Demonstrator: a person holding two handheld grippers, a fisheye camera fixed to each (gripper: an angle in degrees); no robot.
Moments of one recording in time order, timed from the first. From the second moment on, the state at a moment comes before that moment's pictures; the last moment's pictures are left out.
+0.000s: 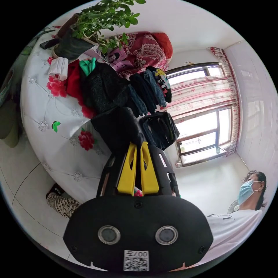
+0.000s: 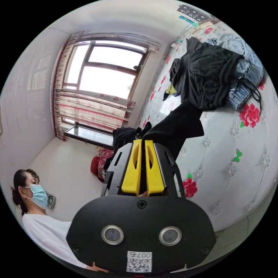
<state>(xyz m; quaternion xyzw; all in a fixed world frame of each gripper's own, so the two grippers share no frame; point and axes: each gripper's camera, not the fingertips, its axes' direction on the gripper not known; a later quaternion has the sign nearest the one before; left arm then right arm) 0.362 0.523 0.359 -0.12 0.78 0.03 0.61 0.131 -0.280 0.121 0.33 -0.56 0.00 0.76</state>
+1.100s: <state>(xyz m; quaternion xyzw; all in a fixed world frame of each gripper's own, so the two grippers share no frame) 0.705 0.605 0.135 0.00 0.63 0.46 0.63 -0.040 -0.595 0.226 0.23 -0.32 -0.01 0.92</state>
